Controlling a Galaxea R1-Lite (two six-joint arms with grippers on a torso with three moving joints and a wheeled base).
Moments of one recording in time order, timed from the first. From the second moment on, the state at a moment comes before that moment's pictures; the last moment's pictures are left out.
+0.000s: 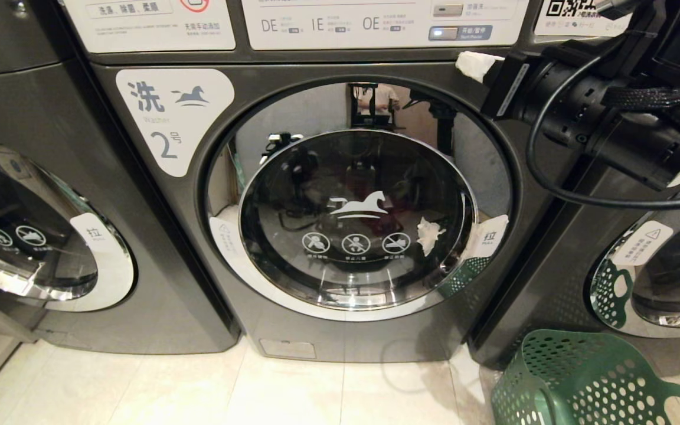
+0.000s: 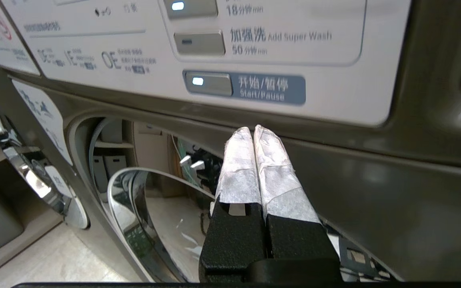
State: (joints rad) left arm 0.01 0.00 0.00 -0.02 -0.03 0.05; right arm 0.50 1.63 -1.26 -0.69 0.06 0.08
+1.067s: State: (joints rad) left arm 0.01 0.00 0.00 -0.02 -0.03 0.05; right arm 0.01 0.68 -0.08 -0.34 0.28 -0.02
